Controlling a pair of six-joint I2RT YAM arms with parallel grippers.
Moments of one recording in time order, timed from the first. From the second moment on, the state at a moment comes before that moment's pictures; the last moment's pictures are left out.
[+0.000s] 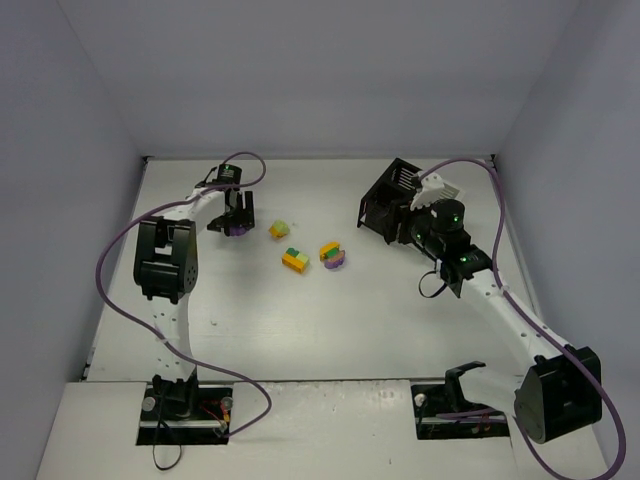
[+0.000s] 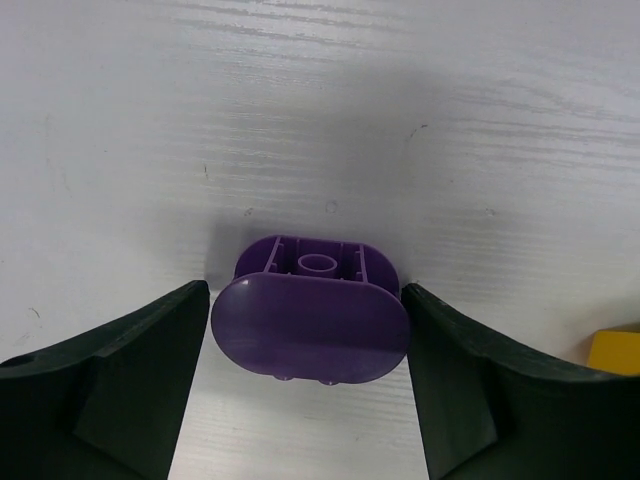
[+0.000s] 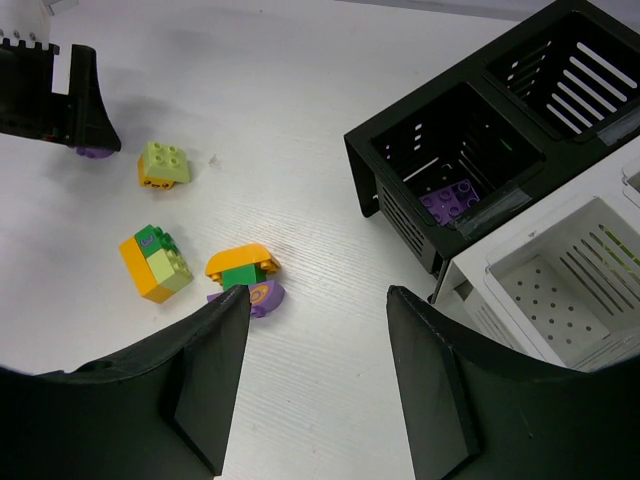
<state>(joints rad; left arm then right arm) -0.16 2.12 1.60 -0.57 -0.14 -0.24 0.30 1.15 0.79 0.03 -0.17 0.16</state>
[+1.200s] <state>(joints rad) -0.60 1.05 0.92 -0.11 0.26 0.53 0.59 1.26 1.11 -0.06 -0.42 0.49</state>
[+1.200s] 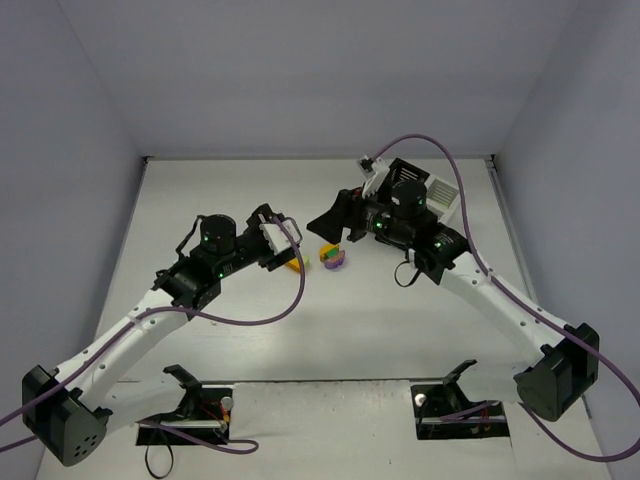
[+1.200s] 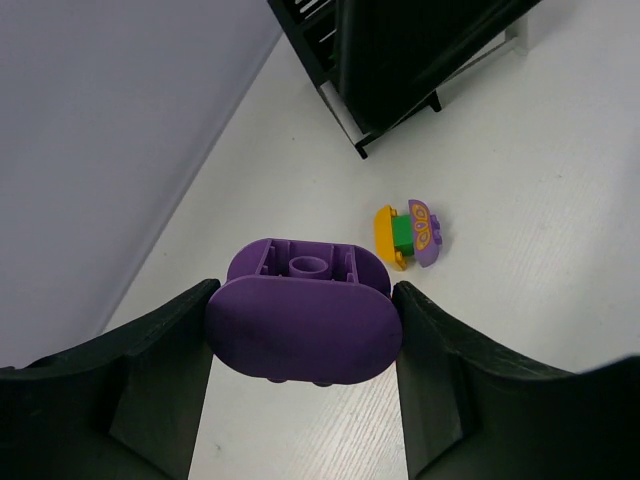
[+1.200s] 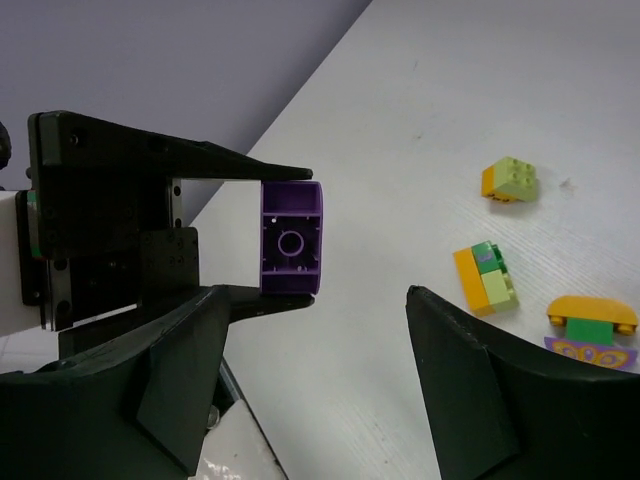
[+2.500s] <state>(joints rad) -0.56 1.11 0.90 -0.02 0.15 0.36 0.48 1.41 1.17 -0.11 -0.10 0.29</state>
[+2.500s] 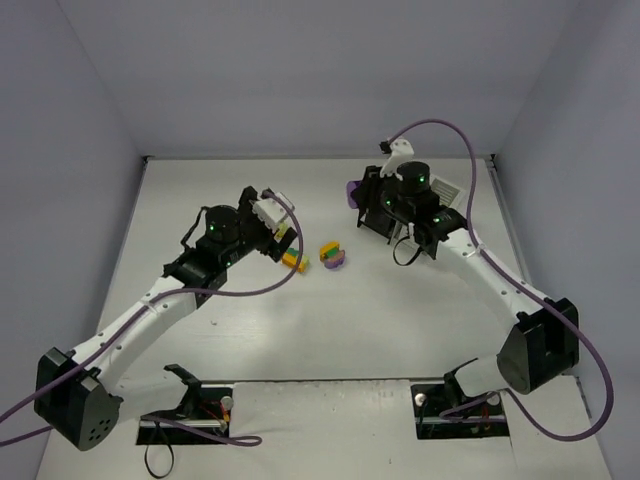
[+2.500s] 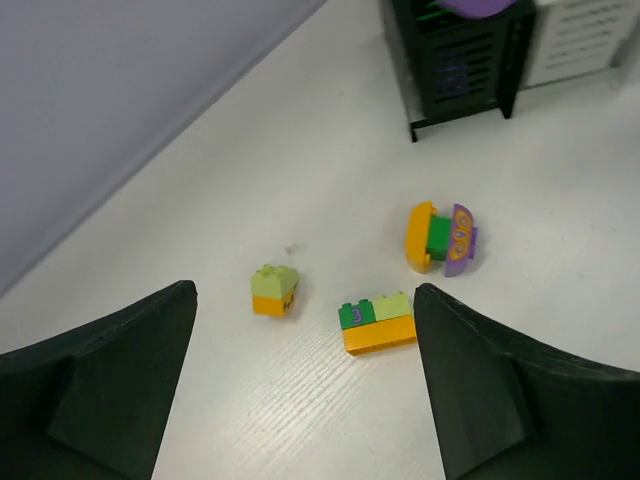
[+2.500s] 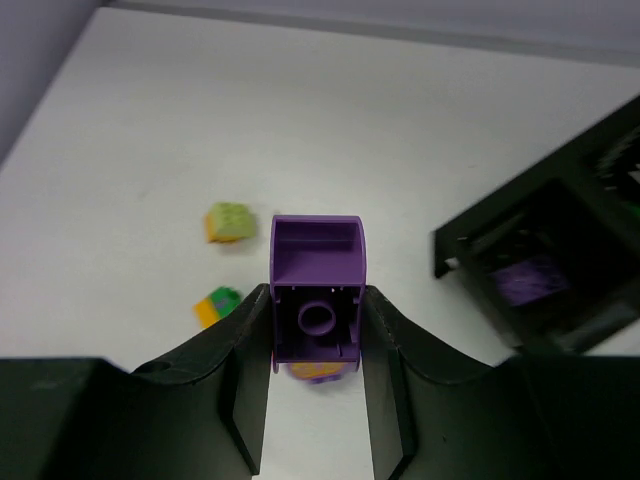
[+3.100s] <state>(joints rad) -0.35 1.29 1.17 -0.28 -0.04 -0.08 0.28 1.70 1.26 -0.10 0.06 0.01</state>
